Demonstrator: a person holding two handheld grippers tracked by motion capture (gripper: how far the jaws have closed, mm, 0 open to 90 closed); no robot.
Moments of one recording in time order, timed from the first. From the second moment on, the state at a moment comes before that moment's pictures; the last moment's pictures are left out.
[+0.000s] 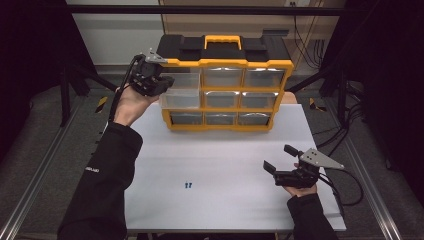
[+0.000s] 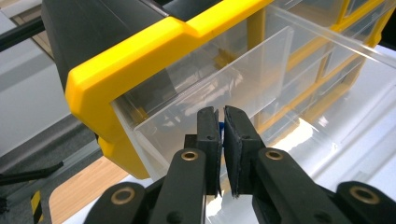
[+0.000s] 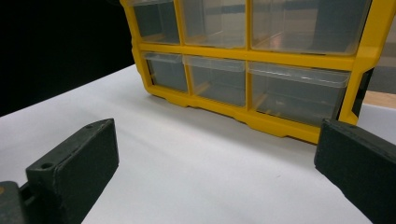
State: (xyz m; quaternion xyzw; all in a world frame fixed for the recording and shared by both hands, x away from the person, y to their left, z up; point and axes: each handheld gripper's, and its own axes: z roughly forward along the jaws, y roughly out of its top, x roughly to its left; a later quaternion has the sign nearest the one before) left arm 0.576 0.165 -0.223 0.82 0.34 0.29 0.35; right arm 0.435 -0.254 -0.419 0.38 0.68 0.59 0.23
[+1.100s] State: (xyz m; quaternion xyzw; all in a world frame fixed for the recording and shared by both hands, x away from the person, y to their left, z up) left arm 0.539 0.181 -0.203 0.79 0.34 0.31 0.42; right arm 0.435 -0.255 -0.419 0.38 0.68 0.59 0.23
